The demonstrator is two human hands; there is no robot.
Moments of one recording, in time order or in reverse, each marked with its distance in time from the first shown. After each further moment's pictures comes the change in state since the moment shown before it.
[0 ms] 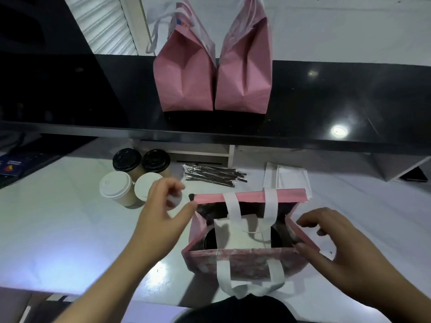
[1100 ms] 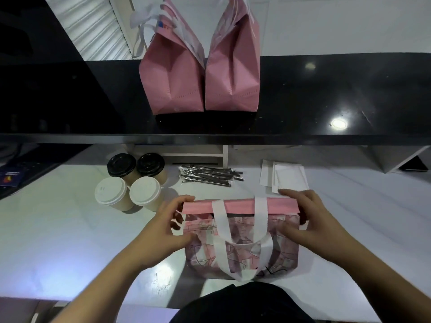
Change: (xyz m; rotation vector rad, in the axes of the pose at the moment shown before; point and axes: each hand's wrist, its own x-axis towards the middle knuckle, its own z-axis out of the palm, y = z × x) left_hand 0.005 -0.033 0.003 0.086 -0.422 -0.126; right_hand 0.041 0.055 0.037 0.335 -0.035 0.175
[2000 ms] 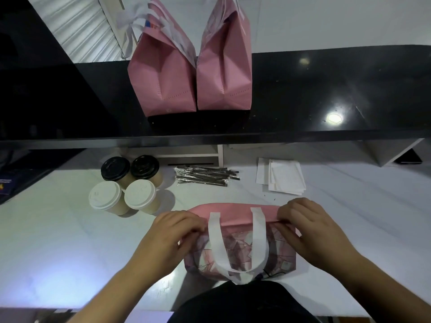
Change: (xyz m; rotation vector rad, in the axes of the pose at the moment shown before) left_hand 0.003 -0.006 0.022 0.487 0.123 0.518; right_hand -0.007 0.014 0.013 -0.514 0.220 -0.561
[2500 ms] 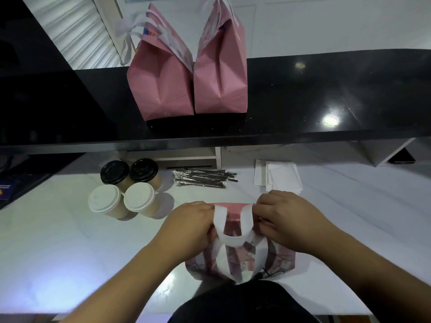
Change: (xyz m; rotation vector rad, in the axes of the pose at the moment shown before) left_hand 0.056 0.044 -0.005 0.214 -0.203 0.030; right_hand 0.056 -0.029 -0.019 -0.059 -0.279 -0.052
